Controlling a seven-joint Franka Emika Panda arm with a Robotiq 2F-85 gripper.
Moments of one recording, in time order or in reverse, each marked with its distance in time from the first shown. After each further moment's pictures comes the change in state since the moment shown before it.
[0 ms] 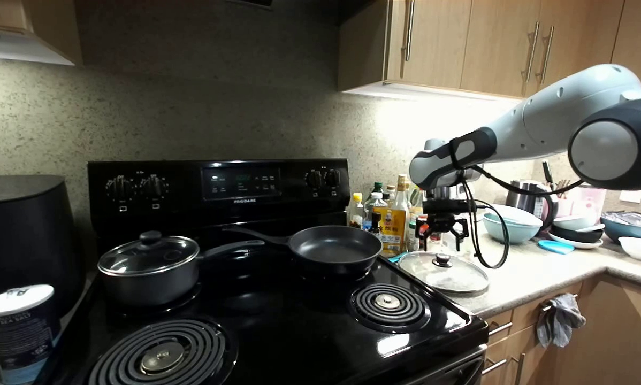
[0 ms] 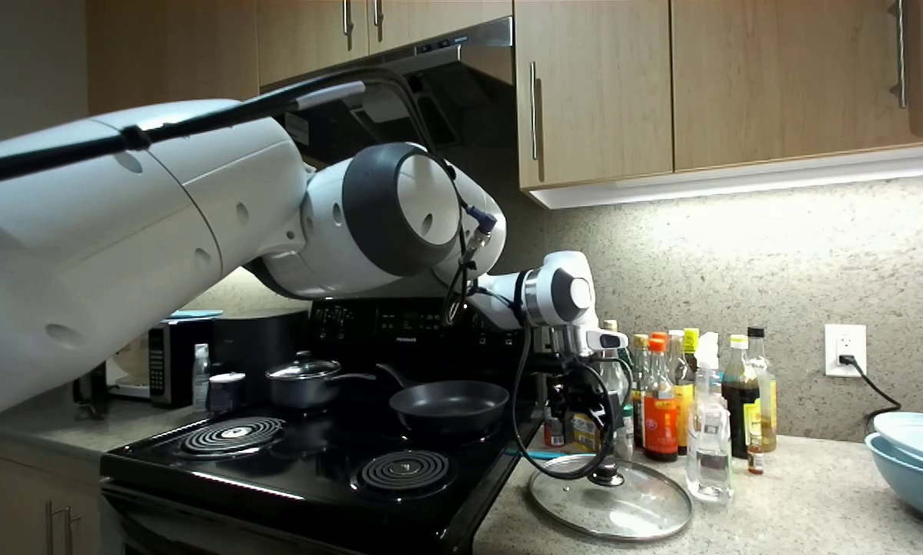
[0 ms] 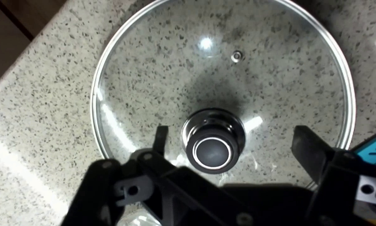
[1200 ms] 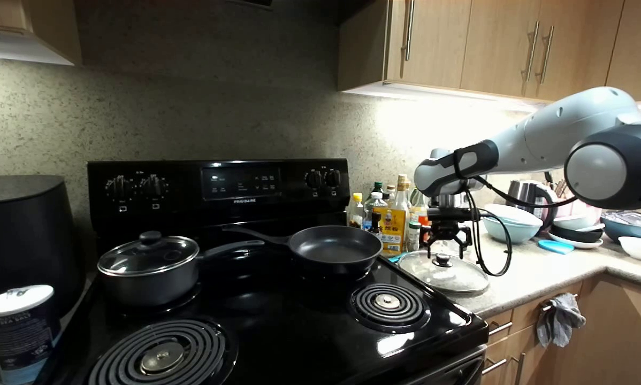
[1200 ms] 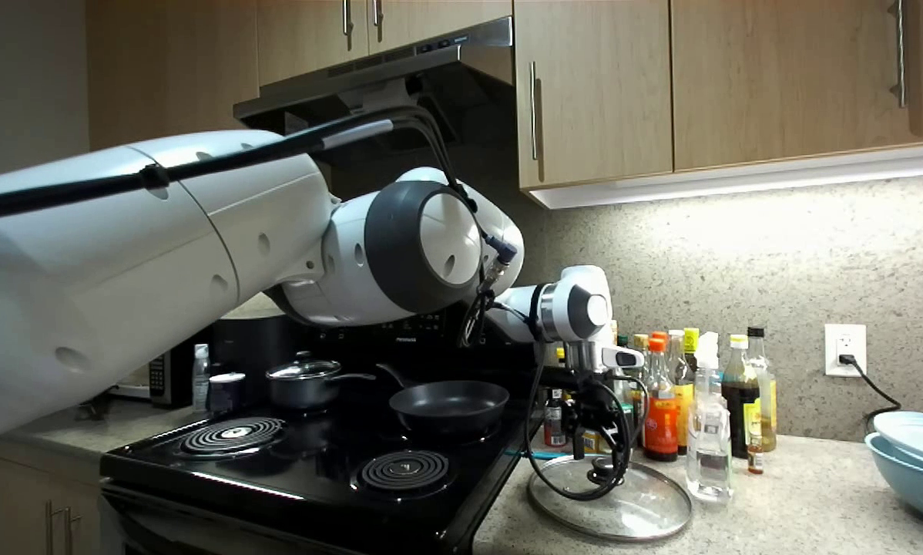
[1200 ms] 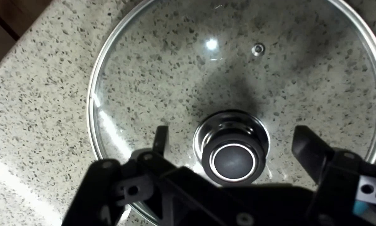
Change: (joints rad) arm -0.056 0.089 0.029 0.101 0.016 -0.032 -0.022
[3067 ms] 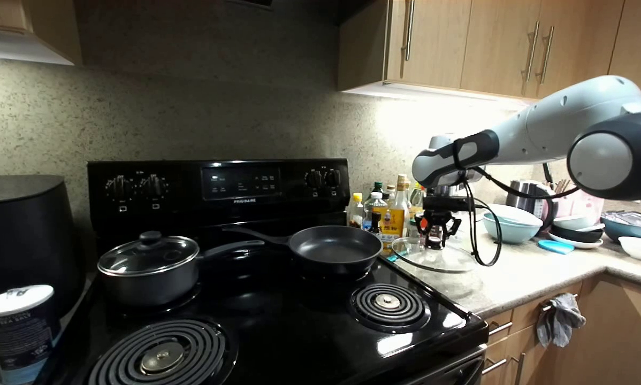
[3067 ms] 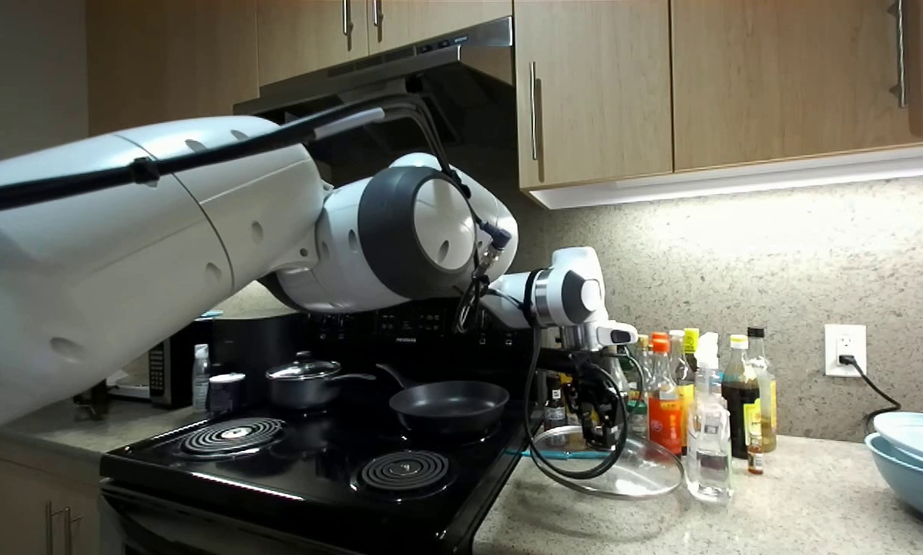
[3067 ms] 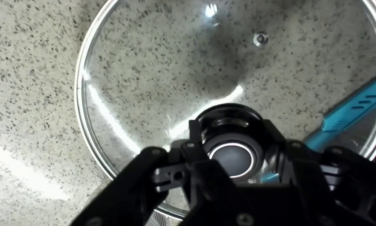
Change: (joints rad) arm 0.011 -0.045 0.009 -0.016 -0.003 0.128 -0.003
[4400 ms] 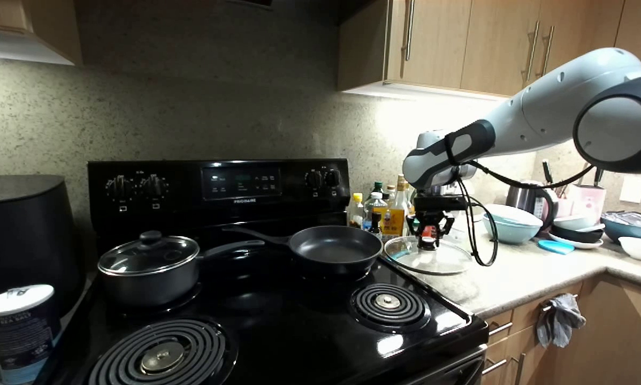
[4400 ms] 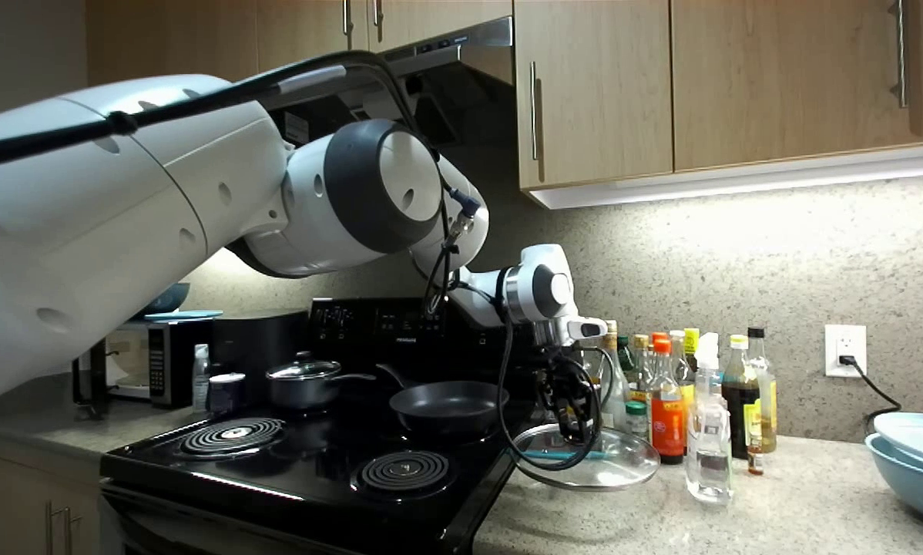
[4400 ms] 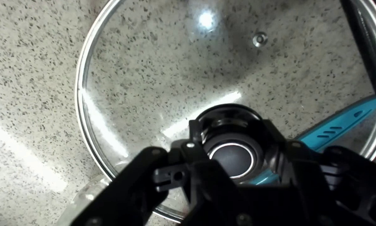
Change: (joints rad) arm 0.091 -0.119 -0.024 -0.197 -0.057 0.072 0.016
